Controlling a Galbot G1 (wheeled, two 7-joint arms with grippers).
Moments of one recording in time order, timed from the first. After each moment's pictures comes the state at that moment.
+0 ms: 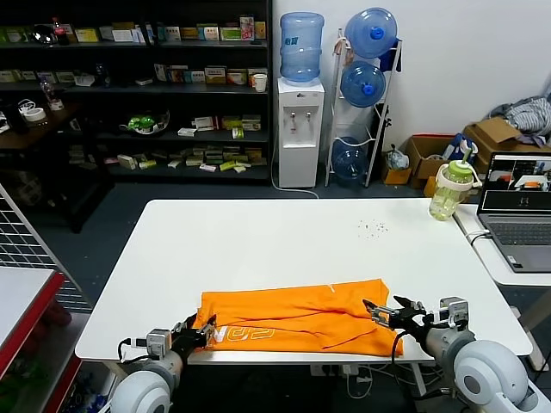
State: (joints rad) left arm 1.27 -0.93 -0.11 -1.83 -0.80 0.34 -0.38; right arm -1.37 0.75 0.44 2.05 1.02 -0.60 0.22
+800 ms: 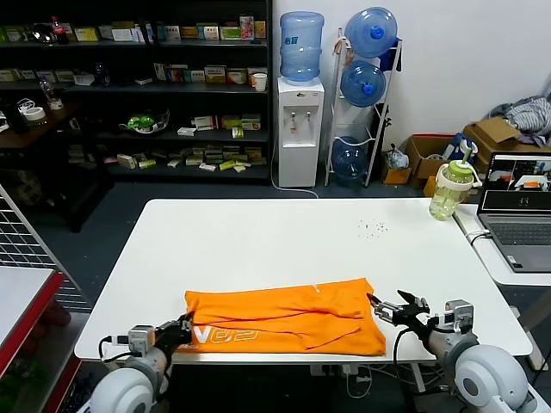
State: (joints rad) left arm 1.32 -0.85 -0.21 -1.92 -0.87 0.35 -0.42; right arm -1.39 0.82 0.48 1.98 0.89 -0.47 0.12
